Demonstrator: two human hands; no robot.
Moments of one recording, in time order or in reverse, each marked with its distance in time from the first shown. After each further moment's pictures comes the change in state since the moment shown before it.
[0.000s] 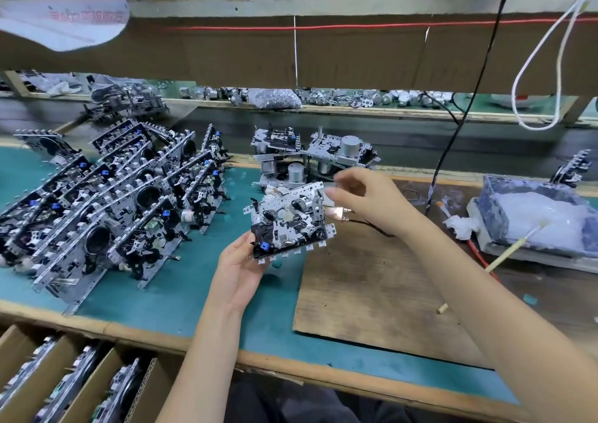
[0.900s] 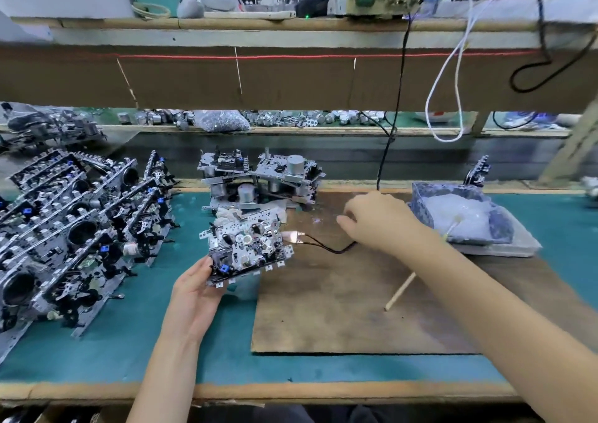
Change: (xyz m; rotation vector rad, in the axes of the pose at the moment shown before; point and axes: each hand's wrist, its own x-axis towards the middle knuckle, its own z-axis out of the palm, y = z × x) left_hand 0.006 -0.007 -0.004 0.076 -0.039 0.011; right_hand -0.043 -0.005 -0.048 -0.850 -0.046 0.234
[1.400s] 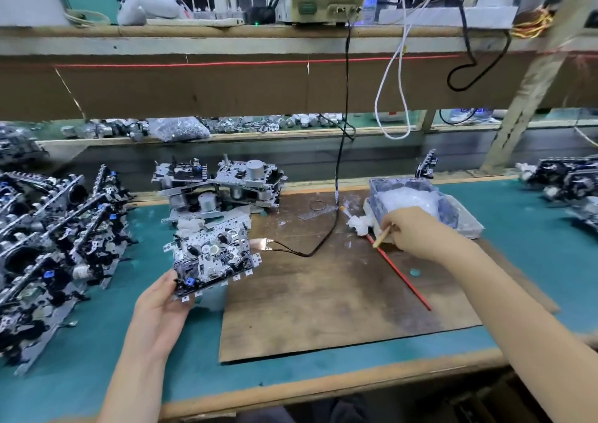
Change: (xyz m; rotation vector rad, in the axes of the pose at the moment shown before) left_hand 0.001 -0.001 0.004 0.046 -0.075 -0.012; right_hand -0.043 0.096 0.017 0.095 -0.168 0.309
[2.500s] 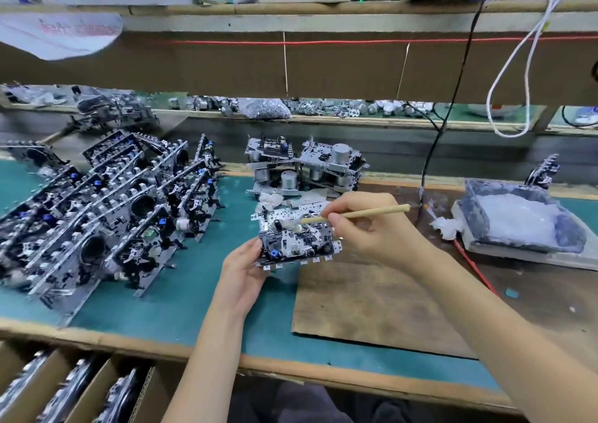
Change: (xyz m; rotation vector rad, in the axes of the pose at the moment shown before) left_hand -0.007 0.006 0.006 -0.029 0.080 -0.016; right_hand -0.023 -0.150 0.008 0.870 0.257 -0.912
